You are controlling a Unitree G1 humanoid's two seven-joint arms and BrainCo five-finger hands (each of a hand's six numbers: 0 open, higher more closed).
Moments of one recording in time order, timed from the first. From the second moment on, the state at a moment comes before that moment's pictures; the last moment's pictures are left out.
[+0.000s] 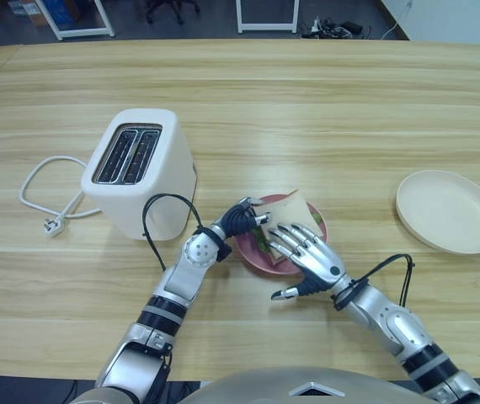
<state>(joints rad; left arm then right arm) -0.23 0.29 -0.31 0.23 0.24 -0.01 -0.26 -0.01 -0.44 0.54 0.08 -1.22 -0.31 -0.29</state>
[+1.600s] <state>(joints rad) 0.20 0.51 -0.33 -0.24 0.54 0.14 -0.26 0.52 -0.74 0.00 -0.18 -0.48 -0.31 0.22</state>
